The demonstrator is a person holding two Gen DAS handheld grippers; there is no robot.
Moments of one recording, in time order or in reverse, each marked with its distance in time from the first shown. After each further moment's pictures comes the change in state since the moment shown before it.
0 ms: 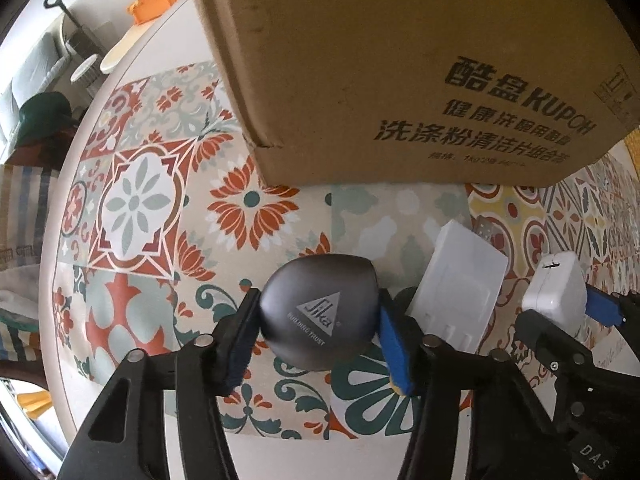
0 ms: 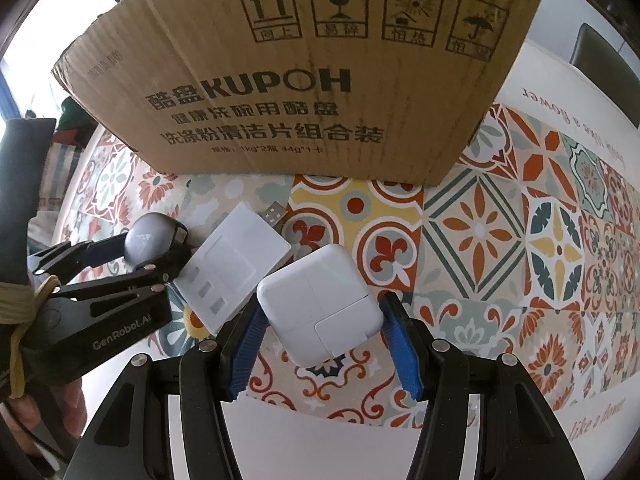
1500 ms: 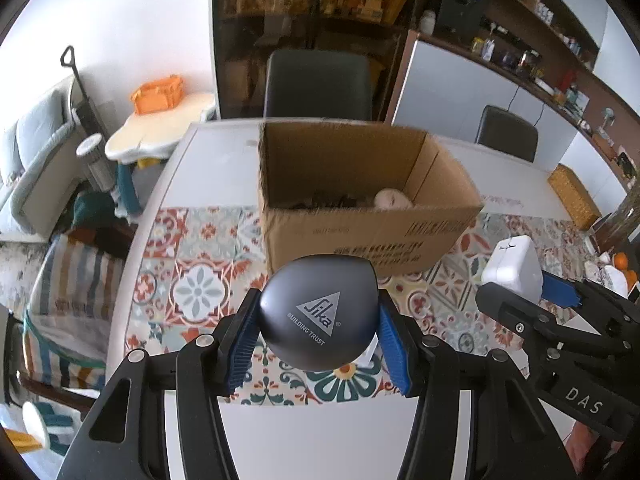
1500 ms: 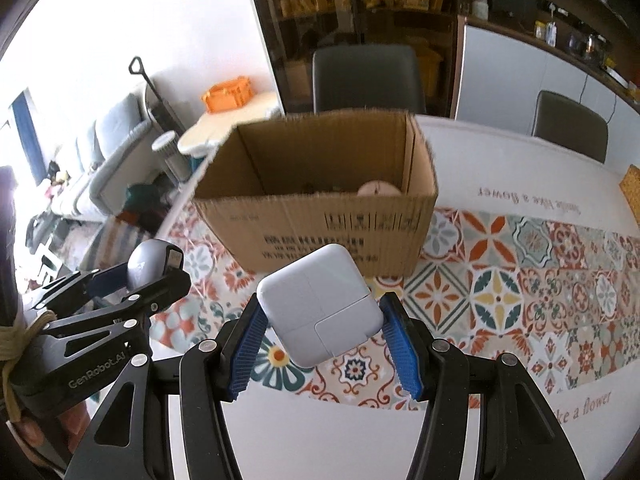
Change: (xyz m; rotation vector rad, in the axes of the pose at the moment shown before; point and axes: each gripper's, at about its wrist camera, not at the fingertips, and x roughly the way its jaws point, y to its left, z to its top) left arm -0.195 0.010 -0.023 0.041 -0.384 -0.118; right arm -0.156 0.020 -0.018 0.032 -0.361 0.040
